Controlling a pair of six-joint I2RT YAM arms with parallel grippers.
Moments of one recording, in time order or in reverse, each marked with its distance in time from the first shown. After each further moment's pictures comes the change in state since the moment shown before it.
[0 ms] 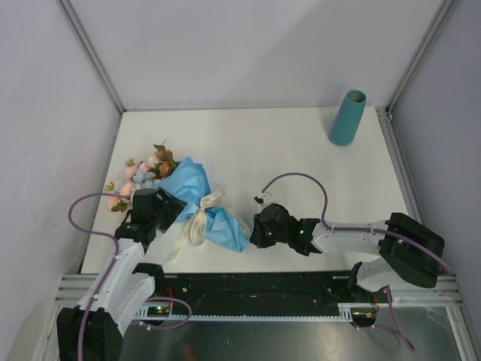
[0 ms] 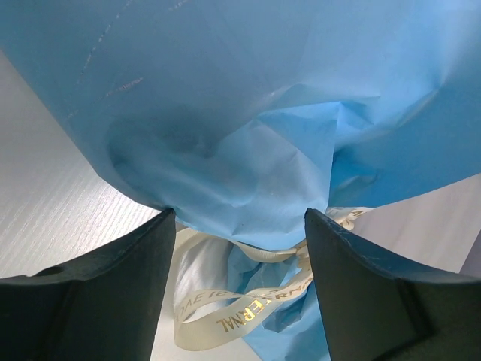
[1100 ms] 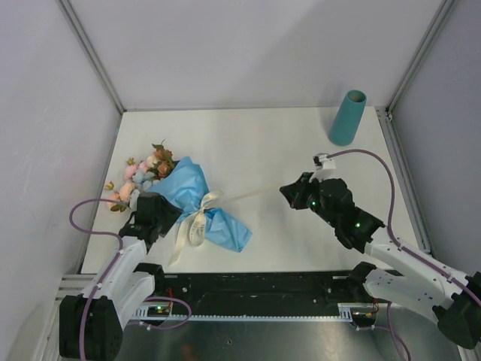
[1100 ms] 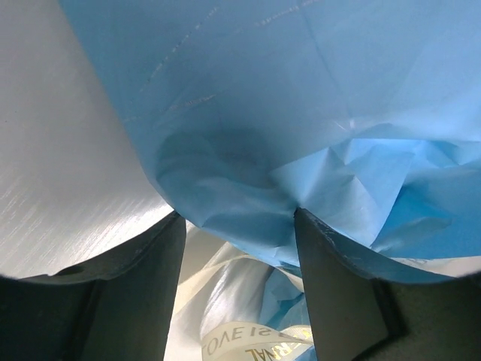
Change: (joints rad) left arm 0.004 0.069 -0.060 0.048 -0.099 -0.031; right arm -0.329 -0.546 -0.002 -0.072 0.064 -0.124
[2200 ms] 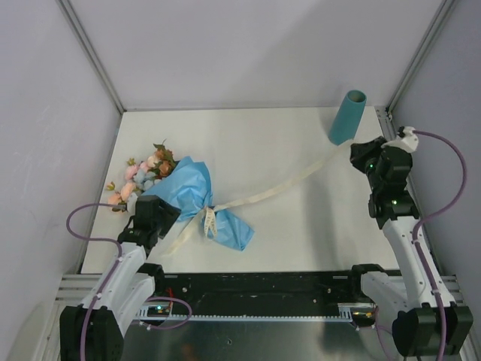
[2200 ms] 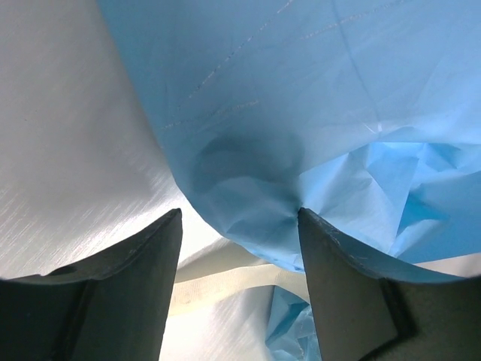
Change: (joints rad) left arm 0.005 -0.068 -0.035 0.000 -0.031 -0.024; right arm -0.717 -0.025 0.180 -0.036 0.013 0.023
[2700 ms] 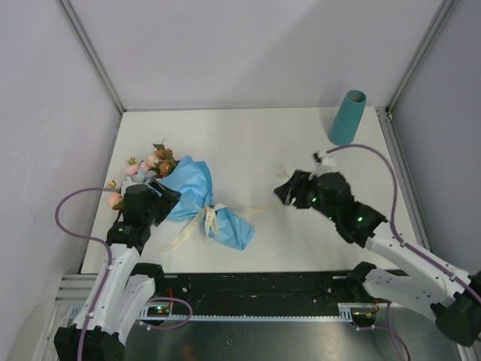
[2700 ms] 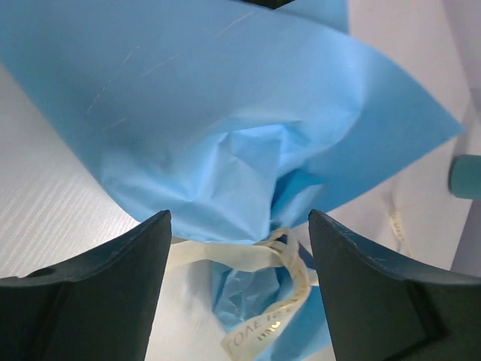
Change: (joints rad) left arm 0.002 -0.081 0.171 -0.102 0.081 0.088; right arm 0.593 0.029 -0.055 -0.180 -0.078 0.039
